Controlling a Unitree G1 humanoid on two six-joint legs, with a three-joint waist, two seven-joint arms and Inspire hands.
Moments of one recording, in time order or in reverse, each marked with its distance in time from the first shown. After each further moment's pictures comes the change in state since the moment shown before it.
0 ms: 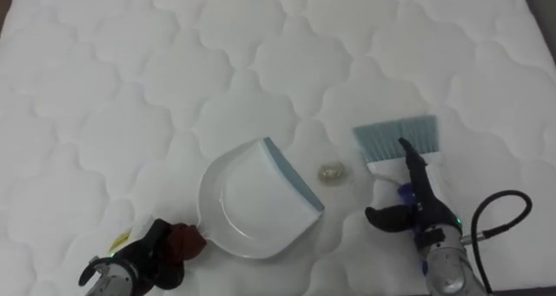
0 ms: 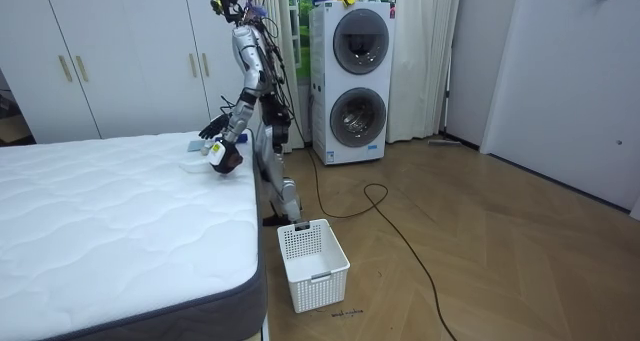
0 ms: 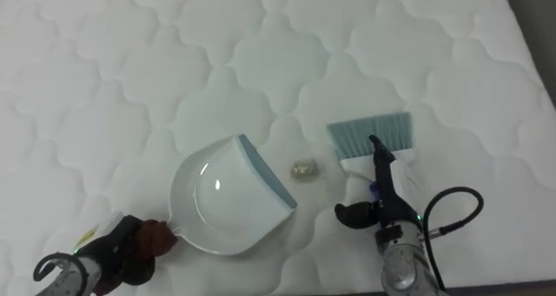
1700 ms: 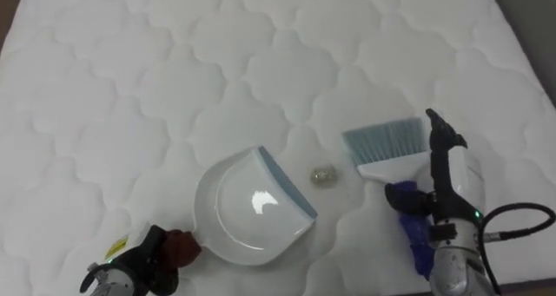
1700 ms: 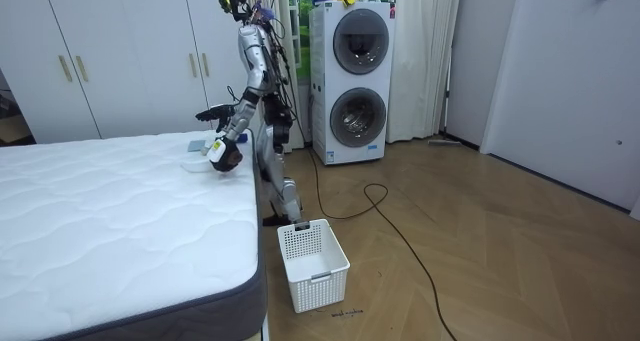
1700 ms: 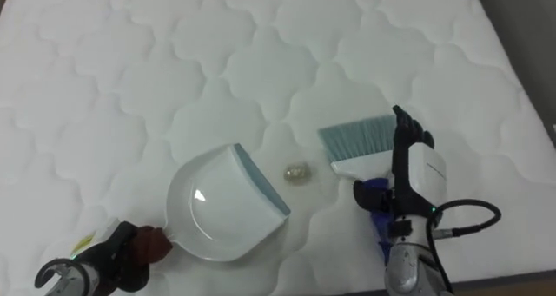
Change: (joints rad) left arm 0.013 -0.021 0.019 0.033 0.059 0.031 0.039; right arm 0.045 -0.013 -0.055 -0.098 -0.211 -0.002 -0.329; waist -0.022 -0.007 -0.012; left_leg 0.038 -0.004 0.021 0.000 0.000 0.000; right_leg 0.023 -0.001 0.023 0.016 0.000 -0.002
